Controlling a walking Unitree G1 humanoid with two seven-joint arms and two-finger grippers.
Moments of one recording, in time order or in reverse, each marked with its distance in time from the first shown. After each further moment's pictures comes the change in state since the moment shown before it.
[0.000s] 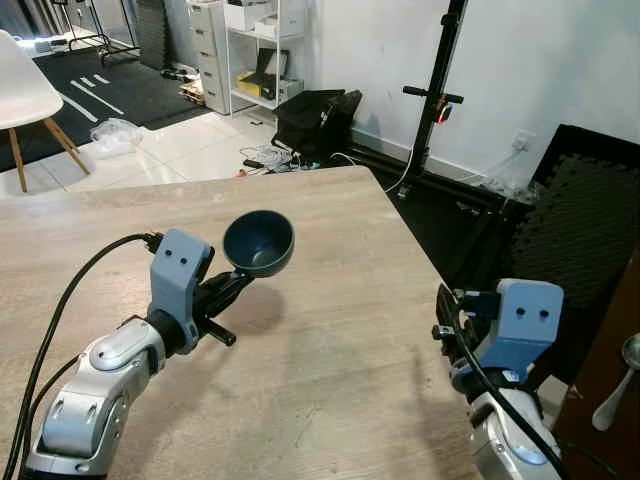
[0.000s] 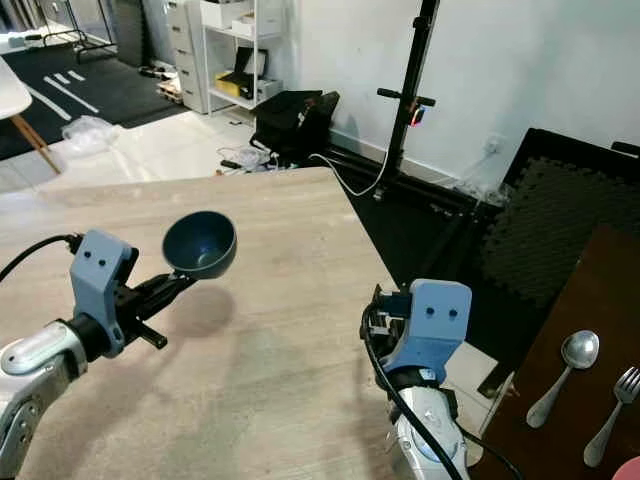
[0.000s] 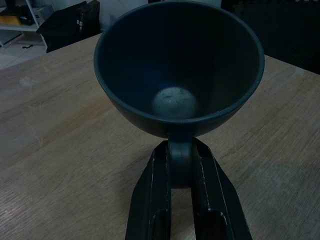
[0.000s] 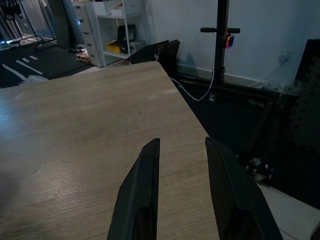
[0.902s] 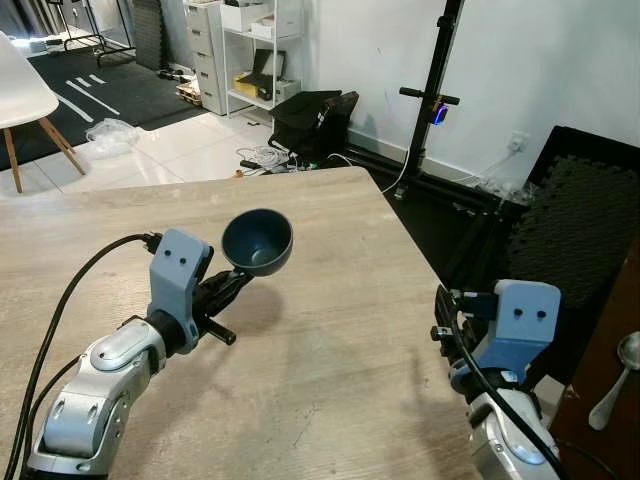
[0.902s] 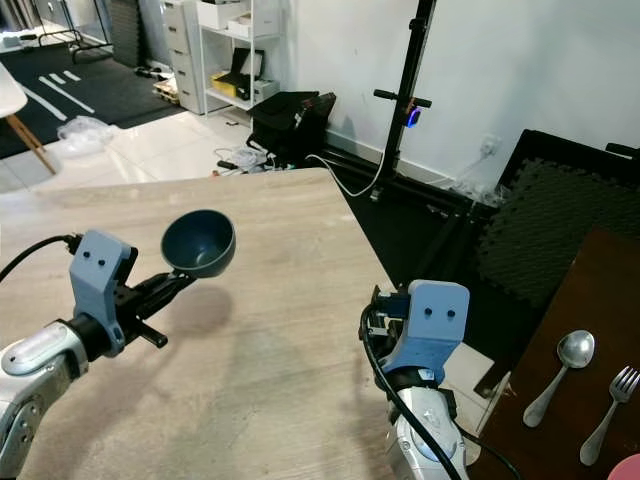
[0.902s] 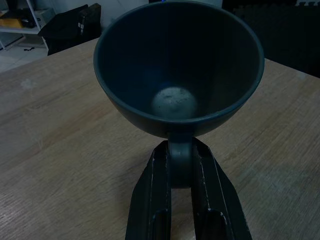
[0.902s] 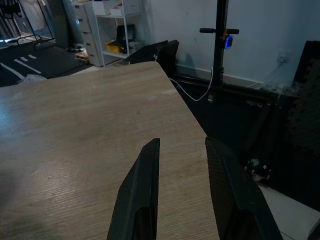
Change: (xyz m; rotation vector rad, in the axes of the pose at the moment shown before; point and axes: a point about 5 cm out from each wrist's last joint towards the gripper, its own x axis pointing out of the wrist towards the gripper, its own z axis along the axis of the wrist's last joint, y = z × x) left arm 0.001 0.000 -0.001 0.001 -0.007 0.012; right arm 0.000 0.000 -0.001 -0.003 0.000 0.005
